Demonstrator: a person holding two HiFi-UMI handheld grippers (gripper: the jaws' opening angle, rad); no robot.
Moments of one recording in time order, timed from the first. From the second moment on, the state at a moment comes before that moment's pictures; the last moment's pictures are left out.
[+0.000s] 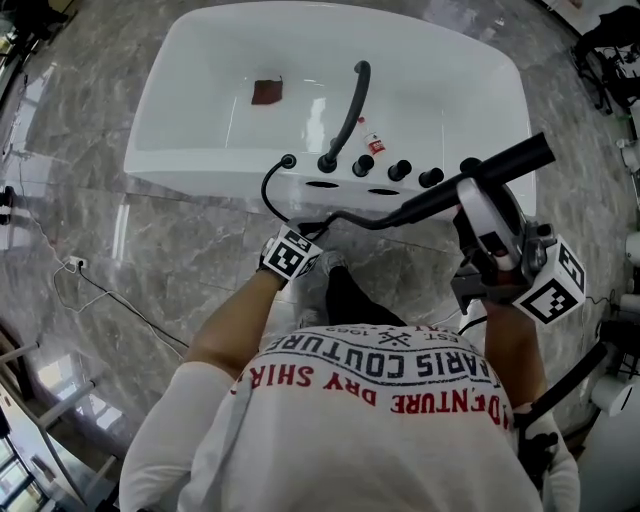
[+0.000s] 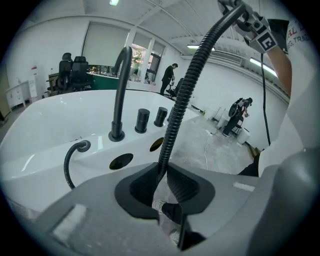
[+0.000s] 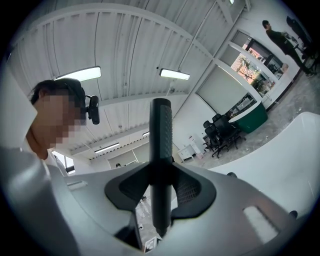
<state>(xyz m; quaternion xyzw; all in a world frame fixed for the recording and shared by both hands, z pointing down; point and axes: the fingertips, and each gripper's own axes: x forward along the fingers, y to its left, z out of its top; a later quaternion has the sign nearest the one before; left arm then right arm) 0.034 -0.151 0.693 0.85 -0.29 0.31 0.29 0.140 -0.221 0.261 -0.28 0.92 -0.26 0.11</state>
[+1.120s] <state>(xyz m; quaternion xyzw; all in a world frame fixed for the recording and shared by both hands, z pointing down) -0.116 -0.191 0.509 0.83 -0.50 0.07 0.23 0.134 -0.224 0.253 -0.31 0.92 -0.21 0.10</state>
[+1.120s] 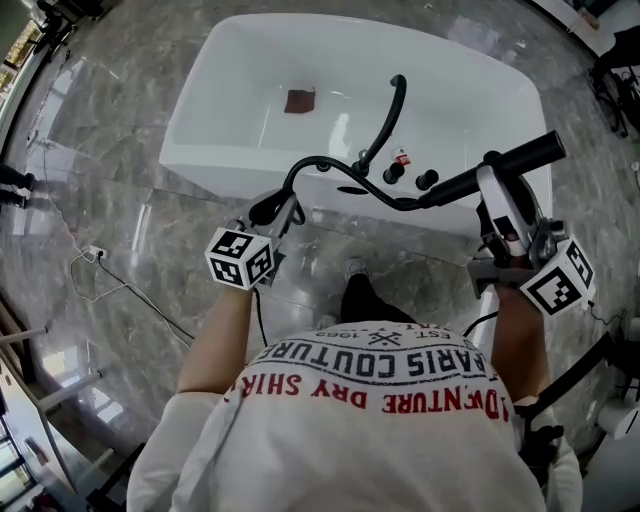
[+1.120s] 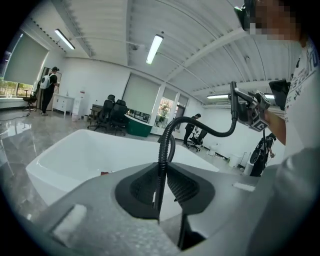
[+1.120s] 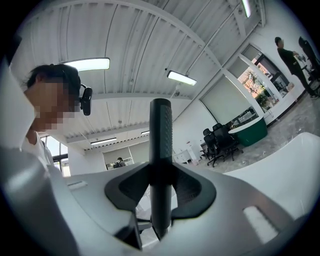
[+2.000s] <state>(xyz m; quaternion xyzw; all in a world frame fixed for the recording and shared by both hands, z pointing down) -0.093 -0.263 0.325 0.88 -0.48 -0.01 0.08 0.153 -0.216 0.239 -0.32 0.92 -0.20 0.13</state>
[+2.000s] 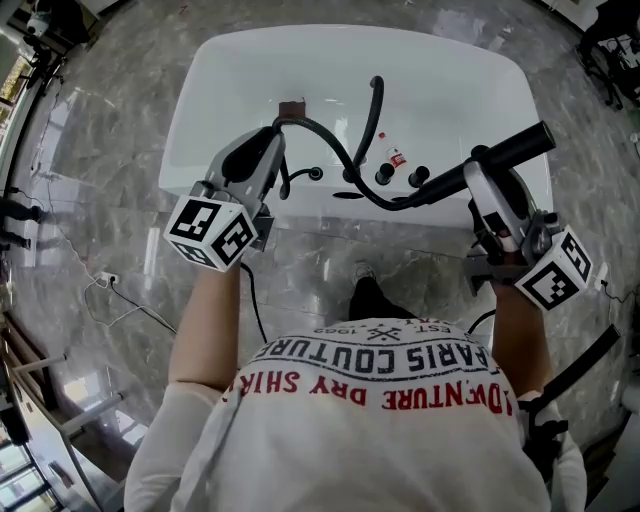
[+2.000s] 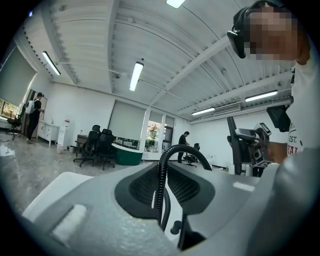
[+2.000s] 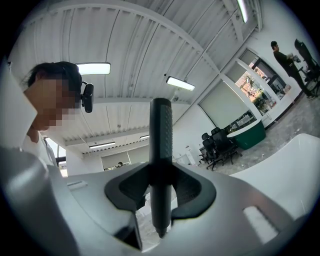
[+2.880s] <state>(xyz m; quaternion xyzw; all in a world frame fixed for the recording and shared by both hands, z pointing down) -0.058 -0.349 0.357 0.88 -0.47 0.02 0.10 0.183 -0.268 0.257 -0.36 0.90 -0.21 0.14</state>
